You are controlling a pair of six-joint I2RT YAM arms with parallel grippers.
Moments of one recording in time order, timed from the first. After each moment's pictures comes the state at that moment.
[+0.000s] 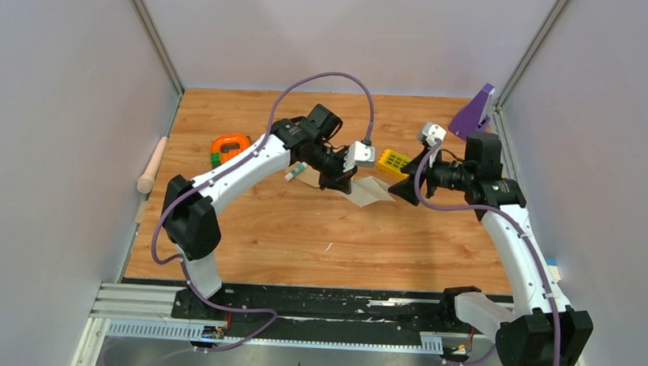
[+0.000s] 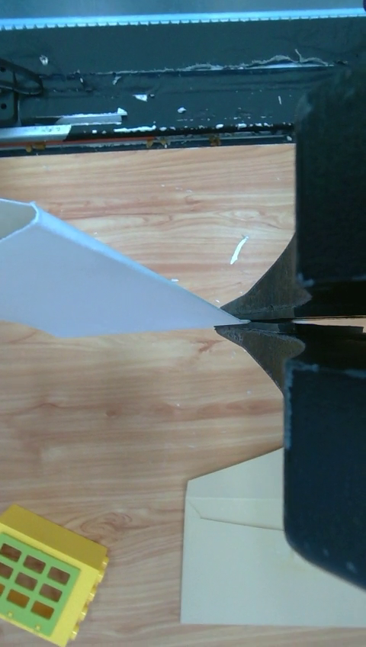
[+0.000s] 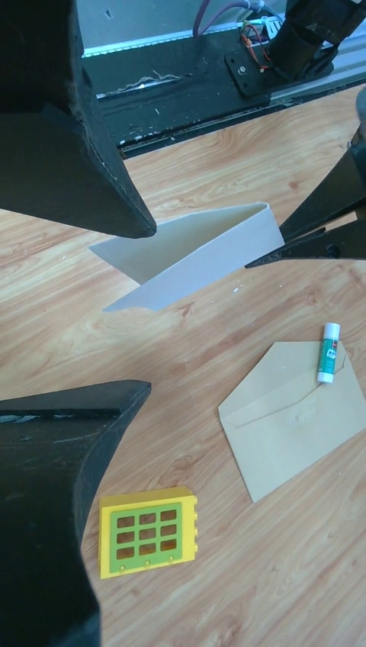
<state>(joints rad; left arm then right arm) -0.72 1.78 1.65 -0.88 0.71 0.69 0.13 1.09 1.03 -0.56 -0.92 -0.39</state>
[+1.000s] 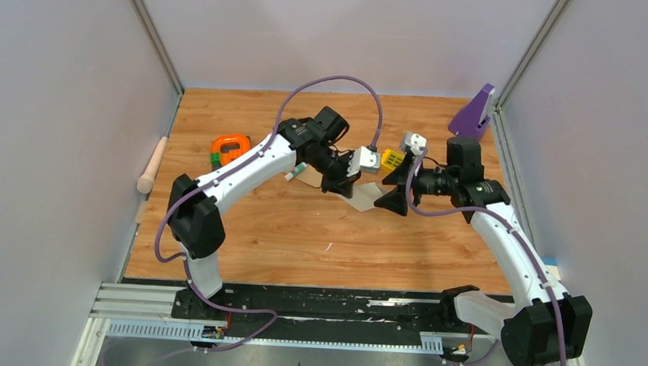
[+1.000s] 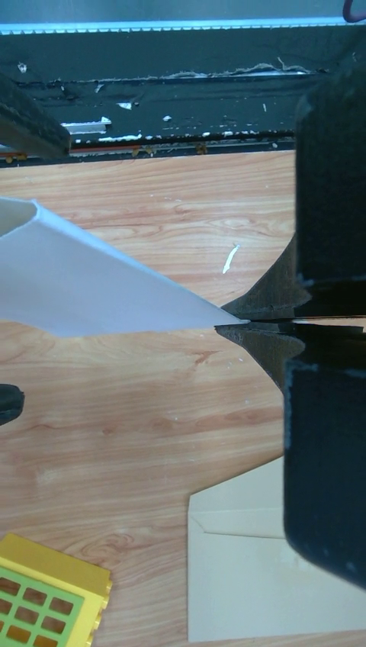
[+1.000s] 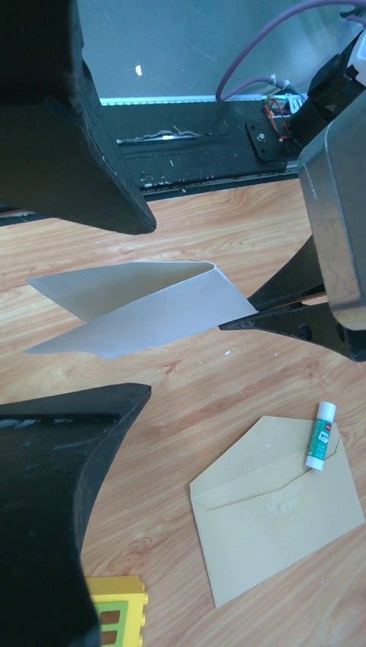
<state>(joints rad) -0.76 1.81 1.70 -0.96 0.67 0.73 0.23 1.11 0.96 -0.49 -1.02 -0.36</state>
